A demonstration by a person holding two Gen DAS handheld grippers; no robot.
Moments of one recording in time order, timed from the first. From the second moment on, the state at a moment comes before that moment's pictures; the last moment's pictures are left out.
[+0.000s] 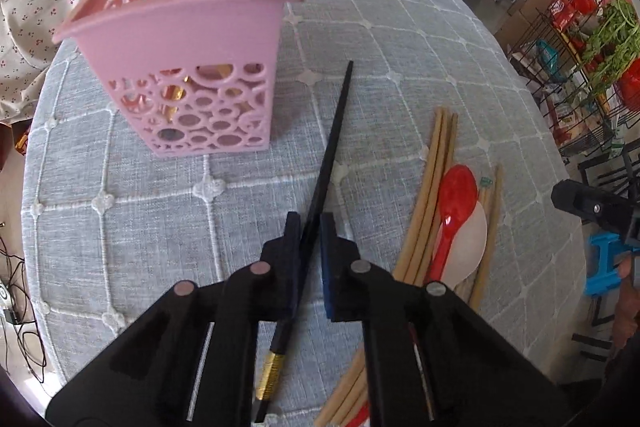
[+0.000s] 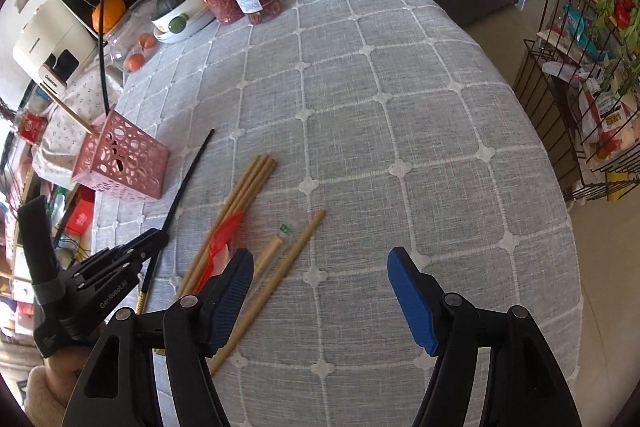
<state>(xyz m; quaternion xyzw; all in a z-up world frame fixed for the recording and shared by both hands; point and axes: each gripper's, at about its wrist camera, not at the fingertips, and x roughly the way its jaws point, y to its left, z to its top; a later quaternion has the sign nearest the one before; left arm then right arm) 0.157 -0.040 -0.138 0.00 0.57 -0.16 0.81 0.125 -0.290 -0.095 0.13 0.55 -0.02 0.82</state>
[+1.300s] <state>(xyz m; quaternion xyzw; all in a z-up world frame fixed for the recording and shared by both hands) 0.147 -0.033 -0.113 -0.01 0.55 -0.14 0.82 0.142 -0.239 -0.142 0.02 0.60 -0.07 0.80</state>
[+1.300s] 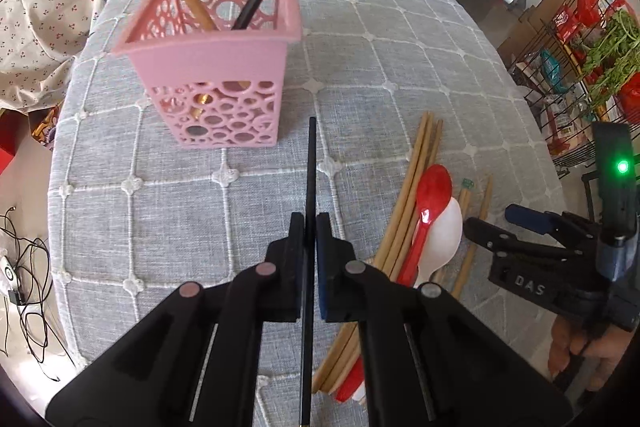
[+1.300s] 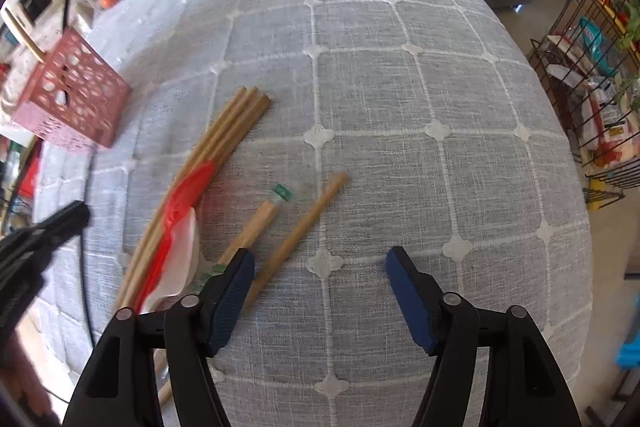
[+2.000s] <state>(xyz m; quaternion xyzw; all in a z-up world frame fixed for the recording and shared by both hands) 0.114 0.032 -0.049 -0.07 0.48 -0.14 0.86 0.134 -0.277 -0.107 0.13 0.55 -0.01 0.82</state>
